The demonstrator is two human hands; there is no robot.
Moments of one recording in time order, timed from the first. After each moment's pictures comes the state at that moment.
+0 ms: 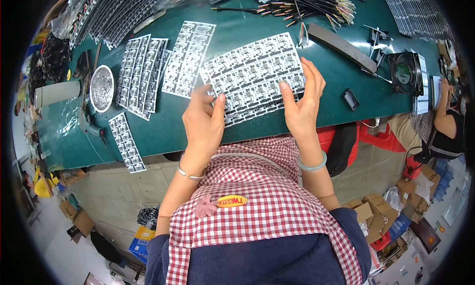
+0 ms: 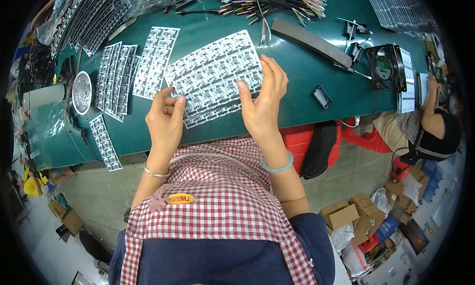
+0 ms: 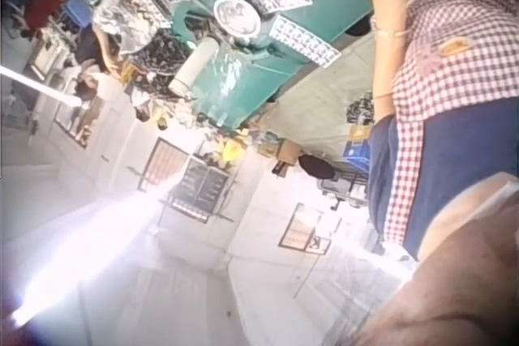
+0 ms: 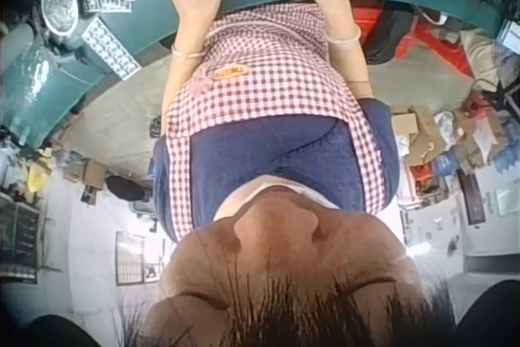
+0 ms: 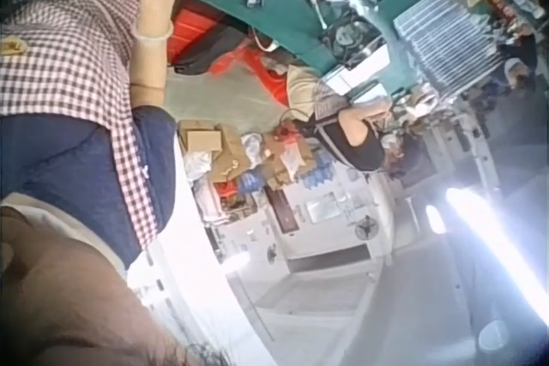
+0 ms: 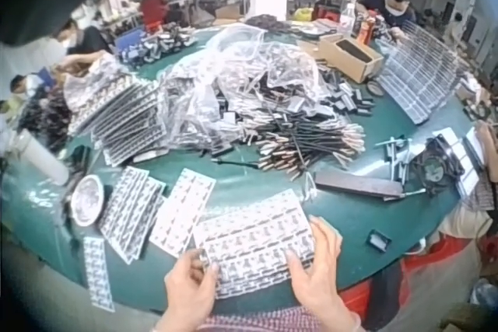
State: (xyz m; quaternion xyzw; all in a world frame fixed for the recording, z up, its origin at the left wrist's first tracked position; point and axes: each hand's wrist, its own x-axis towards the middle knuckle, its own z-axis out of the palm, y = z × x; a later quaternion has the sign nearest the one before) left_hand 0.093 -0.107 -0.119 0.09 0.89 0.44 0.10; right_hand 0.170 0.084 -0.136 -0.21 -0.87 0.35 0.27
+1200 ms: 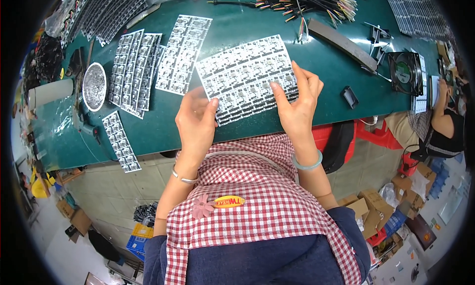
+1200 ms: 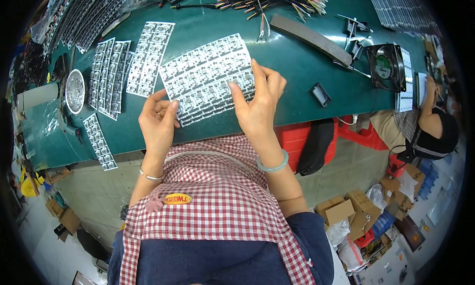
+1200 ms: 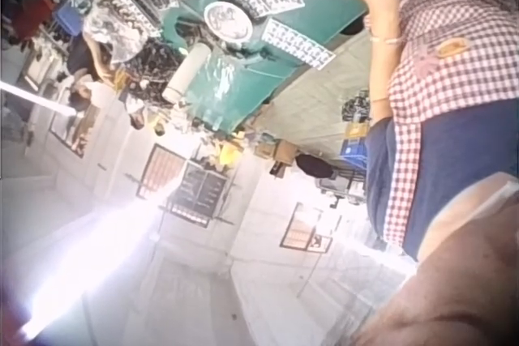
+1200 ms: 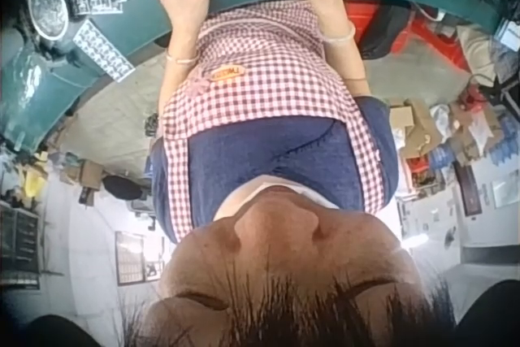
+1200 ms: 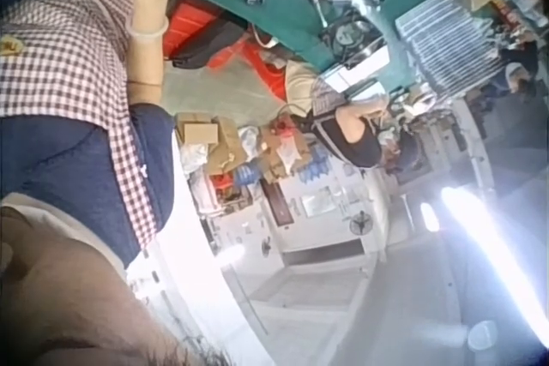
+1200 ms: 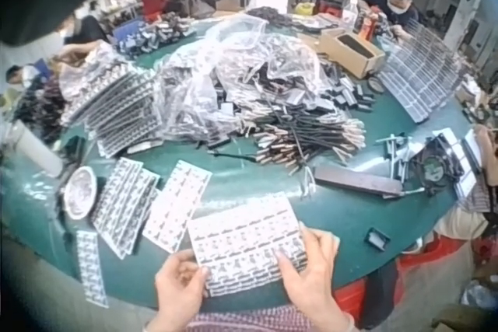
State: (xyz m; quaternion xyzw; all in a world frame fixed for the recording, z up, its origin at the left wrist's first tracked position) left_hand 0.096 -0.115 -0.119 0.01 0.79 0.59 0.19; right_hand 0.174 0.073 -0.136 -0.24 -0.87 0.34 0.25
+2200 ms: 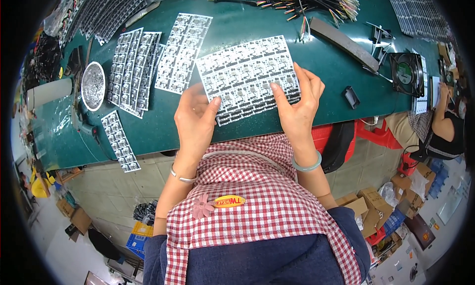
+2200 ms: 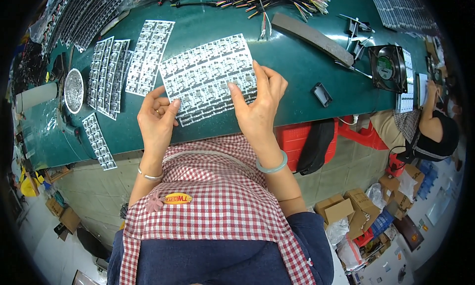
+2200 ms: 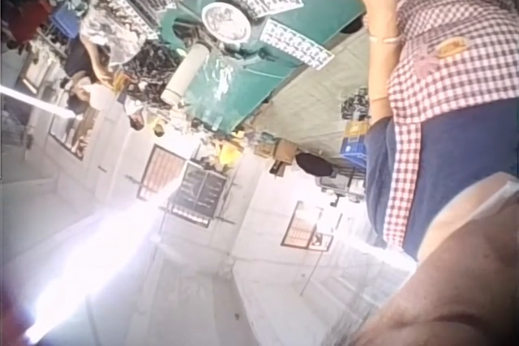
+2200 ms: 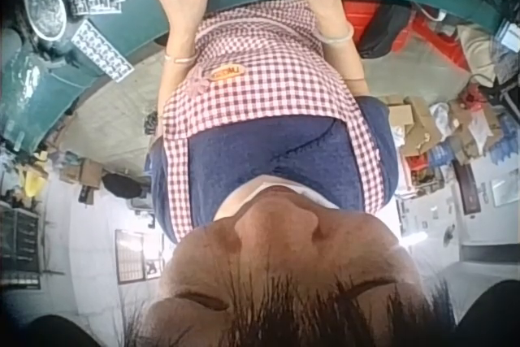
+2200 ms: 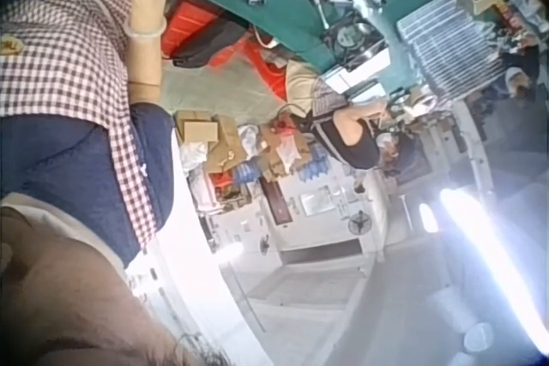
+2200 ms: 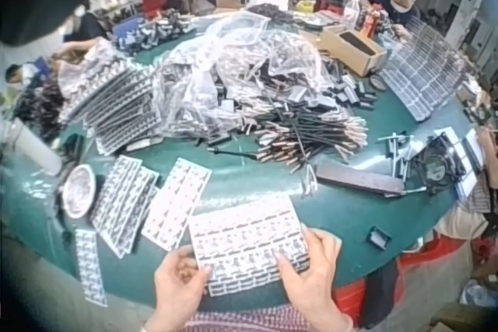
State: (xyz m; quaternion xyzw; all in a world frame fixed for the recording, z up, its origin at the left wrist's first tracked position) left_hand 0.092 -0.115 -0.120 0.01 0.79 0.57 0.20; right_hand 0.176 0.070 -0.136 -0.25 -0.86 0.38 0.25
